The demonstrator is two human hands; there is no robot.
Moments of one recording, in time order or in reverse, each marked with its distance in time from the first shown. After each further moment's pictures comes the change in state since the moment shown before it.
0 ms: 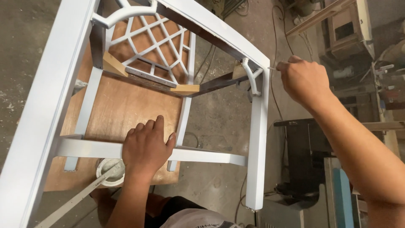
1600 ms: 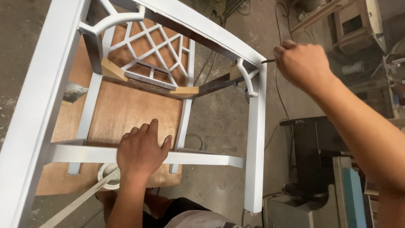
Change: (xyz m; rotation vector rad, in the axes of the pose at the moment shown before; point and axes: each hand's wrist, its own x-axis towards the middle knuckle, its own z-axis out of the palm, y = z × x) left_hand 0.004 -0.002 0.010 0.024 0.109 -0.029; right_hand 0.042 0.043 0.050 -0.156 0.071 -0.197
